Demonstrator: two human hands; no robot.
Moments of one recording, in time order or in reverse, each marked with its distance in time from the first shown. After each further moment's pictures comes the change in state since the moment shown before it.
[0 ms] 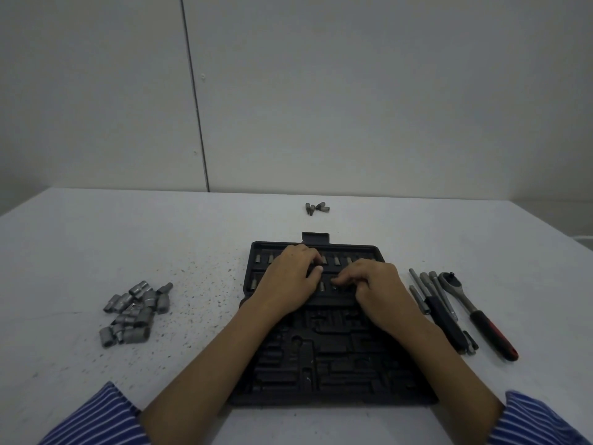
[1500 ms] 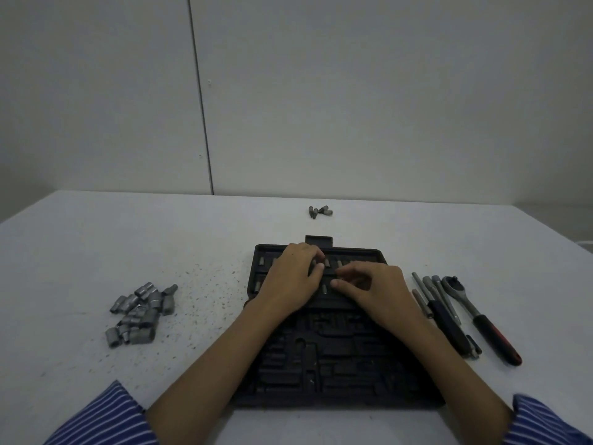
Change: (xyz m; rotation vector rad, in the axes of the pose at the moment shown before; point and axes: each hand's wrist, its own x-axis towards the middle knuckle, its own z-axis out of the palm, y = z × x) left_hand 0.002 0.001 -0.002 -0.048 0.067 -0.015; right_hand 0.000 -0.006 -0.001 0.032 0.034 -0.019
